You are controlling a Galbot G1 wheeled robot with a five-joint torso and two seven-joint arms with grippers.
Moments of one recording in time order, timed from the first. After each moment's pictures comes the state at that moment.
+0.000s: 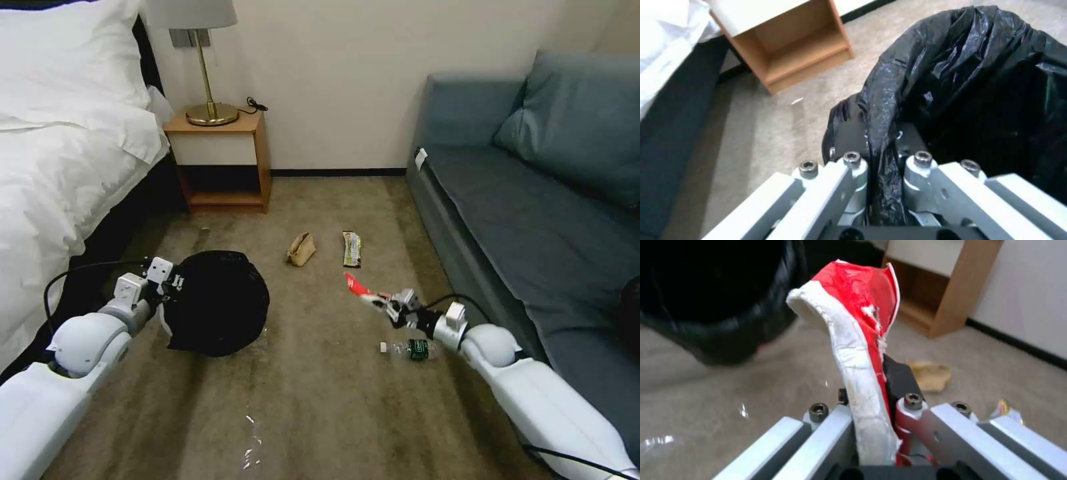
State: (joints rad) left arm 1.06 -0.76 -0.37 -1.78 -0.45 0.39 0.03; right arm -0.83 0.92 0.08 1.42 0.48 0.15 -0.63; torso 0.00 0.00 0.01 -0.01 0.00
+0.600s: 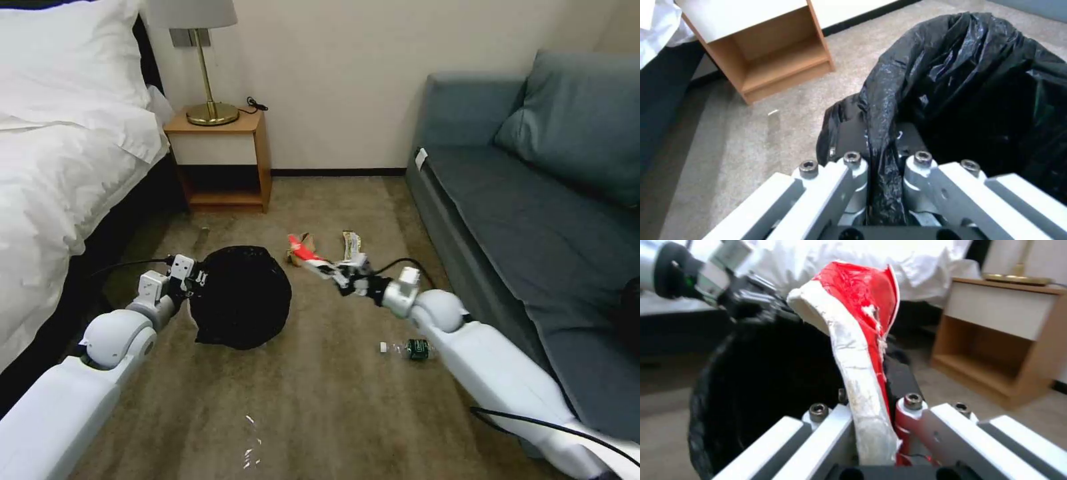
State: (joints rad) left arm 1.00 -0.81 -0.32 -1.74 -0.47 0.36 0.05; right arm -0.61 1.13 -0.17 1.38 0.57 0.12 -0.57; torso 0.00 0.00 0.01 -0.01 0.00
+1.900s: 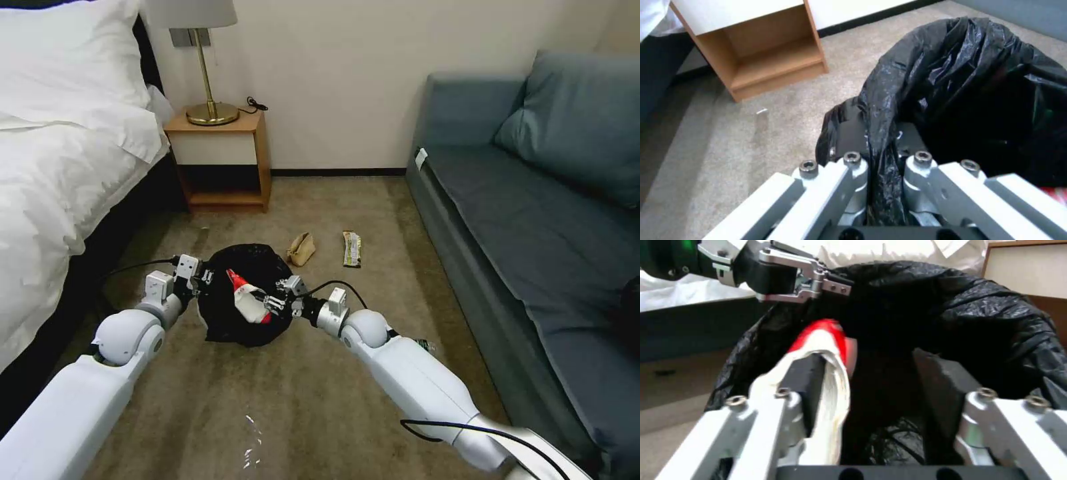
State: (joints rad) left arm 0.97 -0.88 -0.31 -1.68 -0.47 0.33 0.06; right arm -0.61 1.36 -0.25 1.18 0.49 0.16 -0.52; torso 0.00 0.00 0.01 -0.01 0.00
